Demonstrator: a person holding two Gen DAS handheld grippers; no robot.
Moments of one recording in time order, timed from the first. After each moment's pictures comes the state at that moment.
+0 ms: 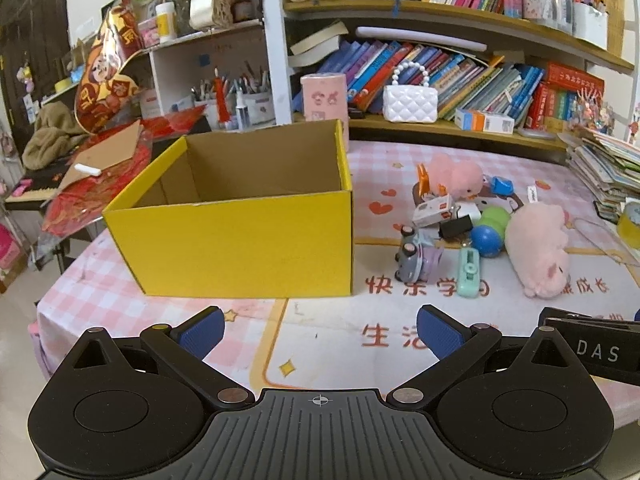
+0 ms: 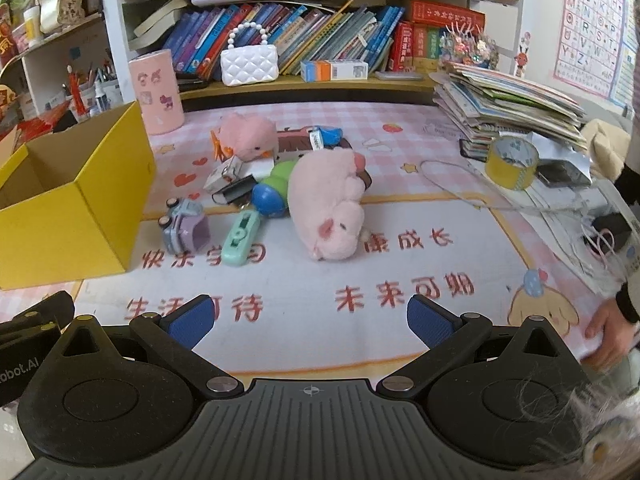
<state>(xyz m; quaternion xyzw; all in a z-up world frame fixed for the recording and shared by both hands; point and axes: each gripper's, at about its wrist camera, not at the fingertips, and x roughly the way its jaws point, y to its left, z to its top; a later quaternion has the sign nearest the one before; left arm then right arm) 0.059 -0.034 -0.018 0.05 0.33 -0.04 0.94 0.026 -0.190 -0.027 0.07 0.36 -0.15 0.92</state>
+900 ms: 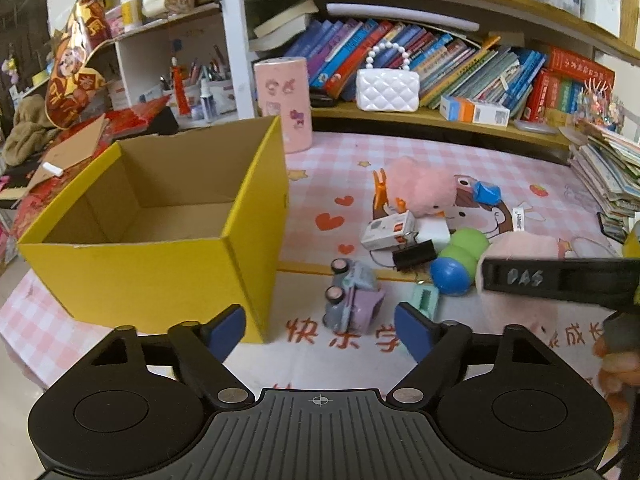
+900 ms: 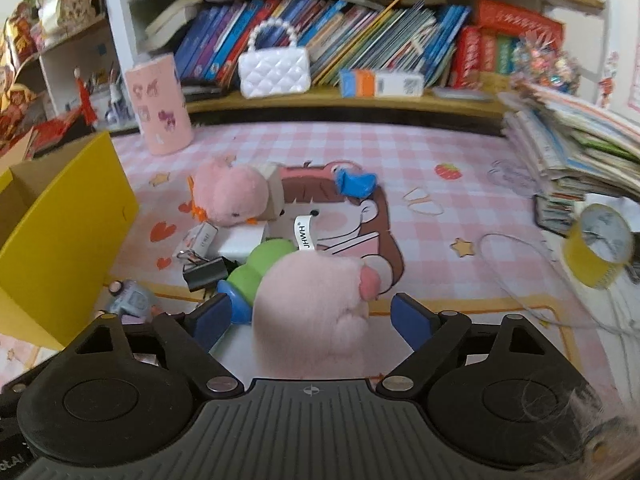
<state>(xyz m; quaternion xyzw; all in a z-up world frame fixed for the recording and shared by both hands) 0.125 -0.115 -0.028 0.05 0.36 -0.04 0.93 0.153 -0.277 -0.052 0.06 0.38 -0.04 0.92</state>
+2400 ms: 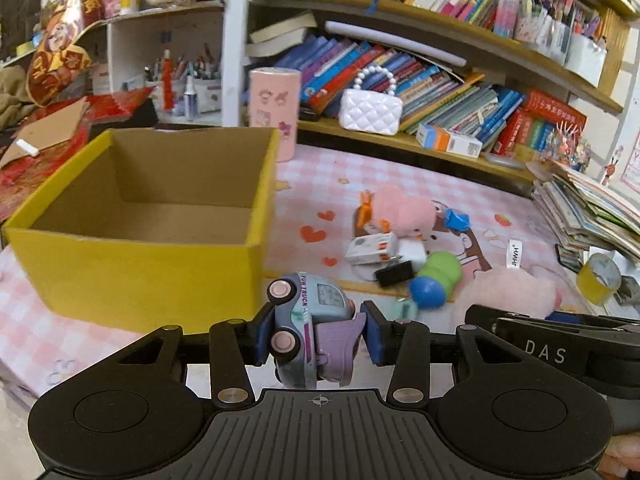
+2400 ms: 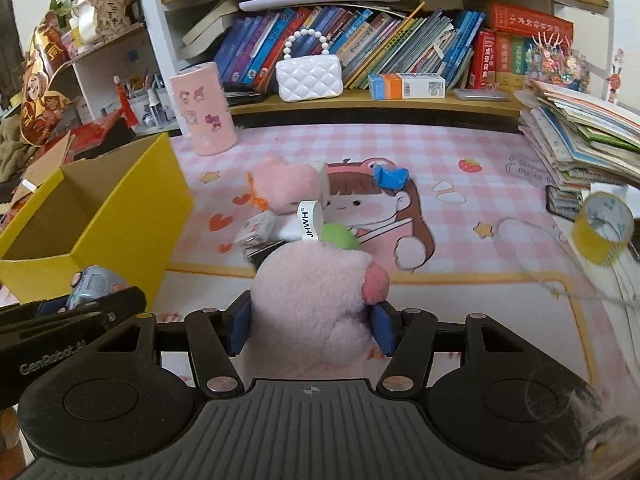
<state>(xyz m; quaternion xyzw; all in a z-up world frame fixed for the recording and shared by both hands) 0.110 -0.060 -0.010 -0.03 0.35 -0.10 0.93 0.094 -0.234 -0.019 0.09 0.36 -0.02 0.93</state>
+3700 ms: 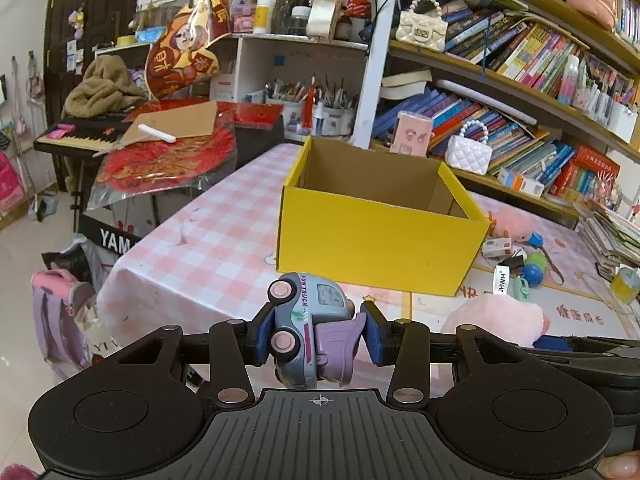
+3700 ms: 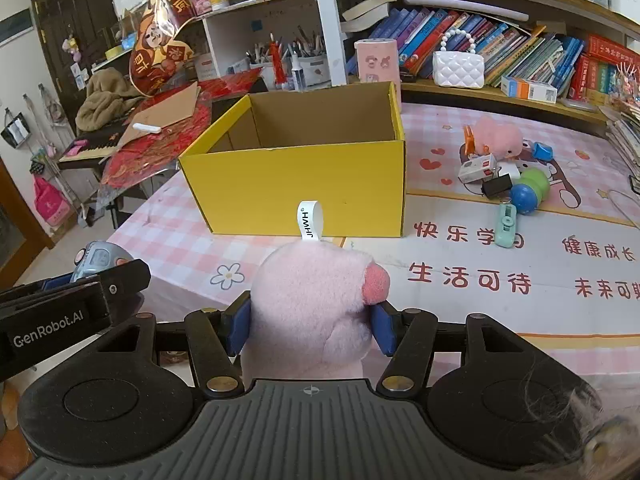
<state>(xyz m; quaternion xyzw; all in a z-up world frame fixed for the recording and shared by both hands) 0.006 0.148 0.003 -0.06 0.30 -0.04 0.95 0.013 -0.013 -0.009 0.06 0.36 0.07 0.93</state>
